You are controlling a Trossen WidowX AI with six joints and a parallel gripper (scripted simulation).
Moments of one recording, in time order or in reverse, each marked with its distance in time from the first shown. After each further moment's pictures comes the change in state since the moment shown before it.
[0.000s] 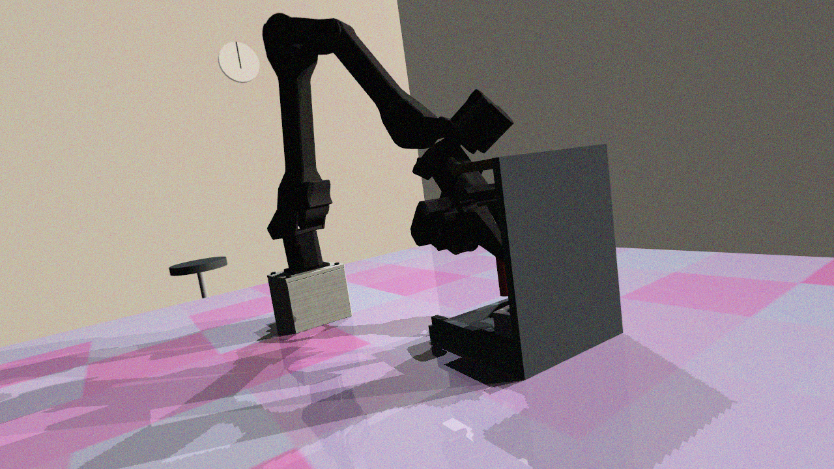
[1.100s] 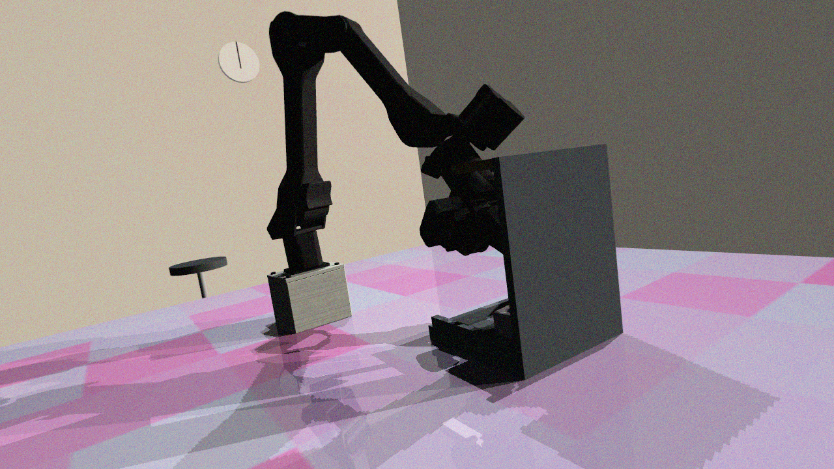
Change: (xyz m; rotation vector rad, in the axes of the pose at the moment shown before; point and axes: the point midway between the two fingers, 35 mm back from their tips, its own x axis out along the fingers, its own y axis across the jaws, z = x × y) arm 0.016 -0.002 -0.016 0.001 0.002 0.000
